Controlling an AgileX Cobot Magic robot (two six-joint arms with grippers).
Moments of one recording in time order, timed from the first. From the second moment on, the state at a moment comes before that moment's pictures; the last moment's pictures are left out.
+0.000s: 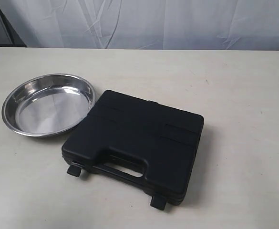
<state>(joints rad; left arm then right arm) -0.12 0.05 0.00 0.07 0.20 0.12 -0.01 0.00 0.00 0.71 -0.08 -0.41</state>
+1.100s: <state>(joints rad) -0.12 0.05 0.00 0.07 0.20 0.12 0.05 1.00 -1.03 0.30 0.51 -0.10</state>
